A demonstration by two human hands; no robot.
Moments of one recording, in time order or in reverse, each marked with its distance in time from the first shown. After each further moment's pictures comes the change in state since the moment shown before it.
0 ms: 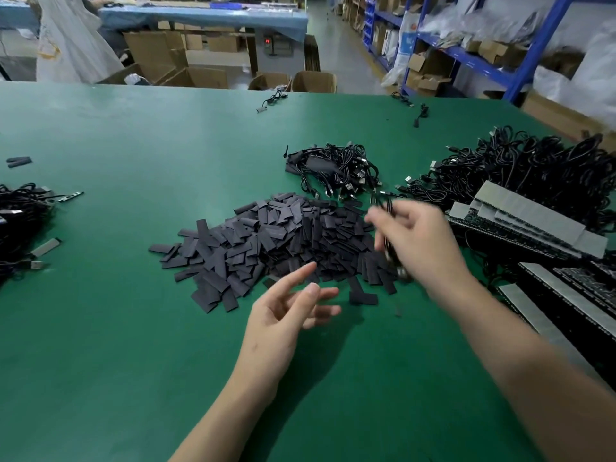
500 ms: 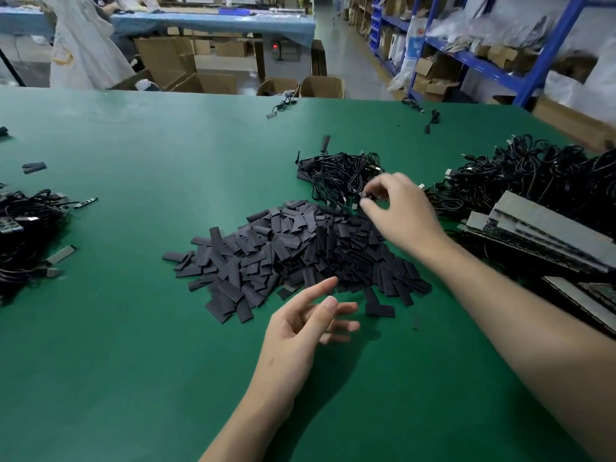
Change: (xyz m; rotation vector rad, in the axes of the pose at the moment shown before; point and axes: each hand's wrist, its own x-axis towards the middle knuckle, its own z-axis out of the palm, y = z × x) left_hand 0.002 -0.002 -0.005 -0.019 -0.042 -0.051; right_hand 0.082 0.009 0.029 -0.506 0.004 -0.120
